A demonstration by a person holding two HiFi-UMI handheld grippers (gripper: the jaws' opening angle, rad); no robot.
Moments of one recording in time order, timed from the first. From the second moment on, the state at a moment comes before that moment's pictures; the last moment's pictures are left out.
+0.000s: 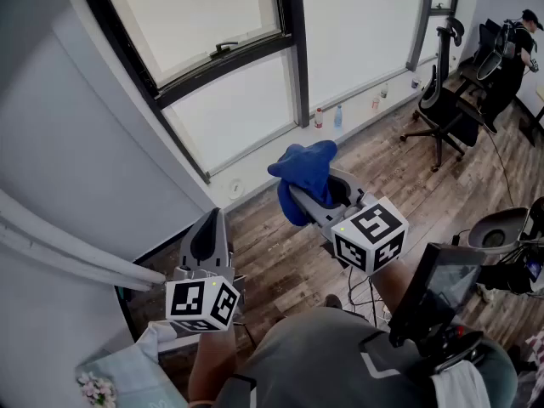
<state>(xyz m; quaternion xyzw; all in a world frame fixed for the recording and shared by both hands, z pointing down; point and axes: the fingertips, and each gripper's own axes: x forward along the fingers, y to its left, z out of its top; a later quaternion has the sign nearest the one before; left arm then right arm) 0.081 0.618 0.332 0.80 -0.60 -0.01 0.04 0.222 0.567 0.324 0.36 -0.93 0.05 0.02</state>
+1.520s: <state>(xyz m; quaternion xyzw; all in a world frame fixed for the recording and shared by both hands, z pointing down) 0.043 0.477 0.364 0.77 -0.63 0.03 0.04 0.192 0.408 0.357 0.35 -0.93 0.11 0.00</state>
